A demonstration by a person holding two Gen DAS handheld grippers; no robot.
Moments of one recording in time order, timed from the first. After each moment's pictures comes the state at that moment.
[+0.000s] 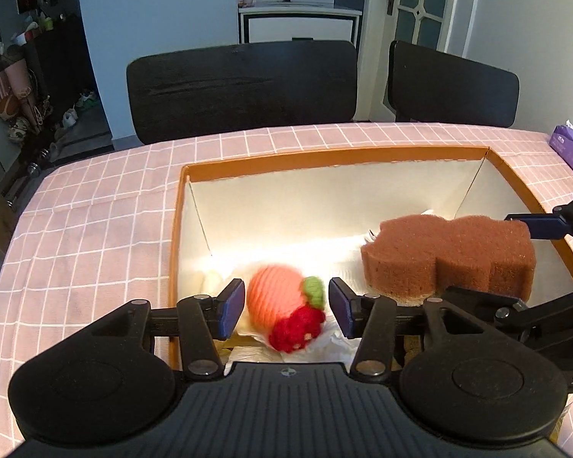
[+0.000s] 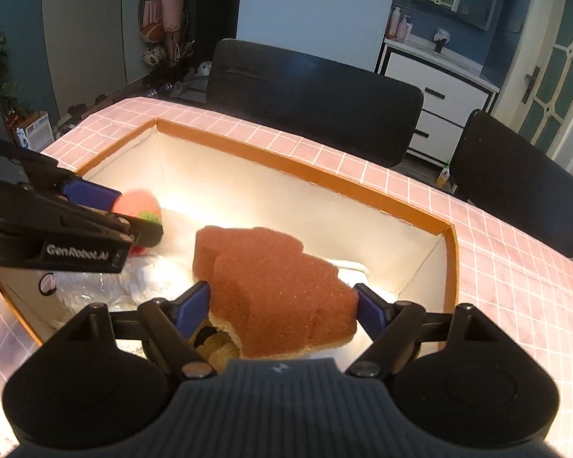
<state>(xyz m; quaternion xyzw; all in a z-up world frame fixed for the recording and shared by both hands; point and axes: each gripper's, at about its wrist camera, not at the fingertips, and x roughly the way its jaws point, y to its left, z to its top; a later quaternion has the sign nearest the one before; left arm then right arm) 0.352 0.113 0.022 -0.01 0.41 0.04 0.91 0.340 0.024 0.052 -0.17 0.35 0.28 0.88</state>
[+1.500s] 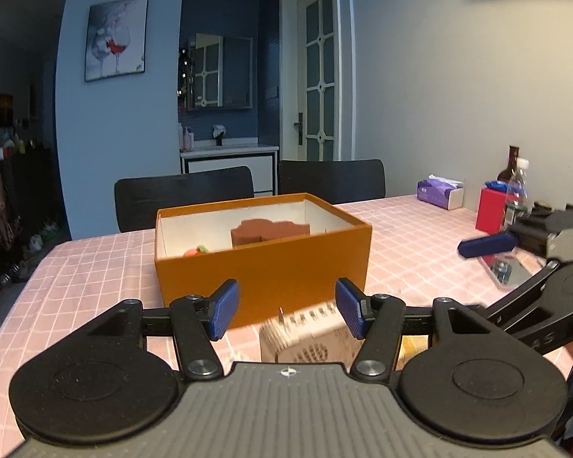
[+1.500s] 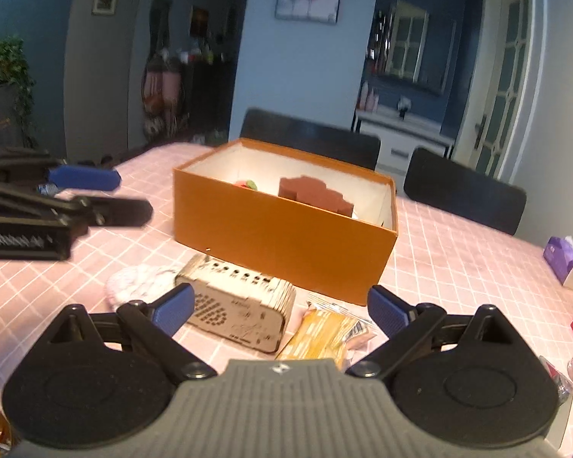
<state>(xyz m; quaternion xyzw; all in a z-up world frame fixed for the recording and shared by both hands) 0.064 0.031 0.035 0.03 0.17 -0.06 0.98 0.039 -0.080 0.047 -0.14 0.20 0.26 0.94</state>
